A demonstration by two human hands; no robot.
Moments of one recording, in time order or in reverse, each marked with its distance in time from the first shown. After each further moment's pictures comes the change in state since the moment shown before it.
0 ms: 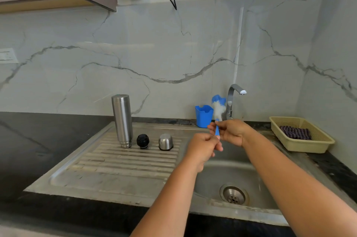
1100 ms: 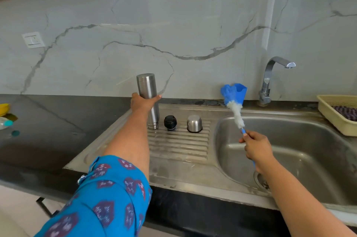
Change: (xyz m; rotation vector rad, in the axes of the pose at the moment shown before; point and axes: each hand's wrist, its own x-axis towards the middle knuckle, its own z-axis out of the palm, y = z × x) left_hand 0.131 -0.059 -0.287 0.320 0.729 -0.127; right_hand 0.039 0.140 -0.018 -0.618 0.442 -0.245
